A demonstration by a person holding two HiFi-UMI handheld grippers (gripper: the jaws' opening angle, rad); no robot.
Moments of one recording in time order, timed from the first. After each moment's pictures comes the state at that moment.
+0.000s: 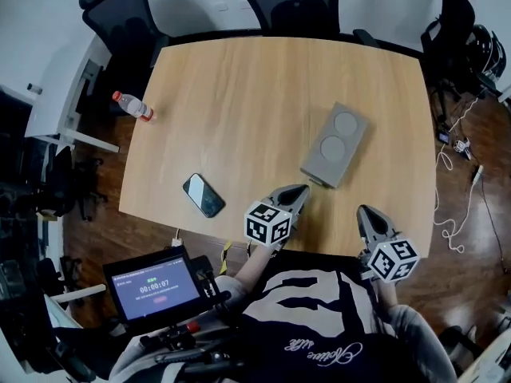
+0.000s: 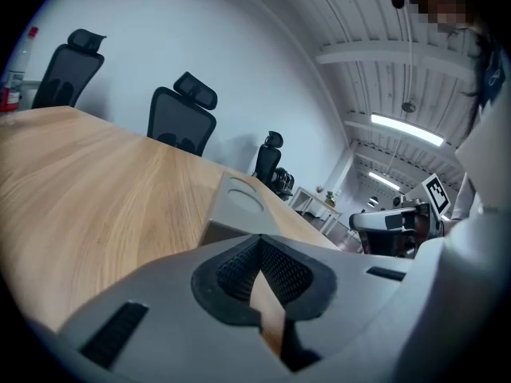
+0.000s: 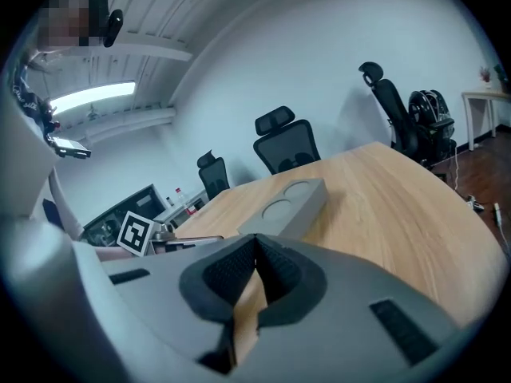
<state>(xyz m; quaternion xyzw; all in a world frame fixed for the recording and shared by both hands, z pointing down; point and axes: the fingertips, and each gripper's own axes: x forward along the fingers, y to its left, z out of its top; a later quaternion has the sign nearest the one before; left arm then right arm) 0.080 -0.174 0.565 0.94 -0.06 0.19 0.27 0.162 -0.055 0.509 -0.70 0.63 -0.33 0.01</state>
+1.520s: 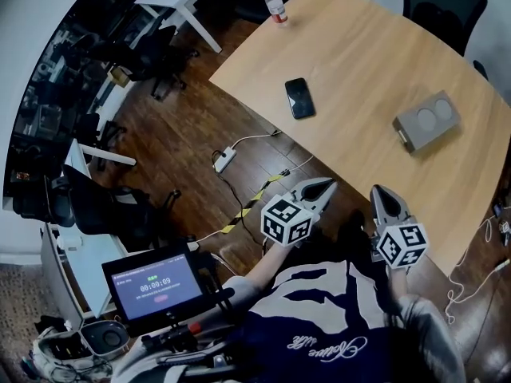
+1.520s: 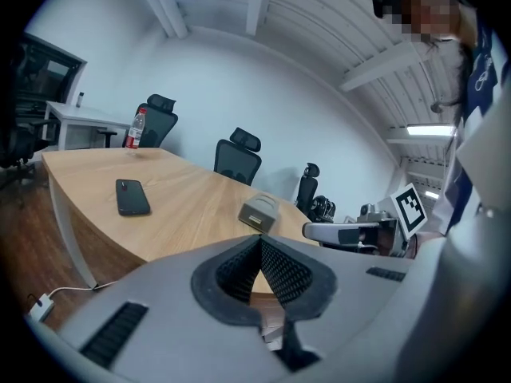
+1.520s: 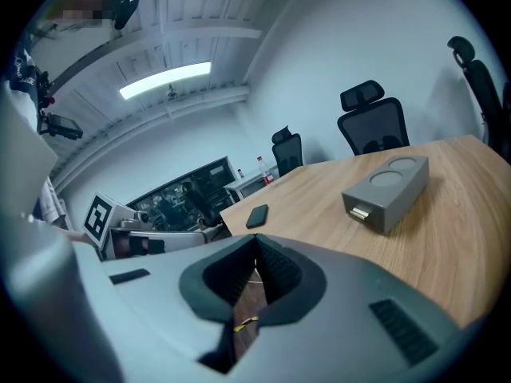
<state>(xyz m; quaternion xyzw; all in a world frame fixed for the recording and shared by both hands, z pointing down) -0.118 -0.040 0.511 0.91 -0.30 0.11 0.26 -0.019 -0.026 0.510 -0.50 0.82 -0.27 -0.04</state>
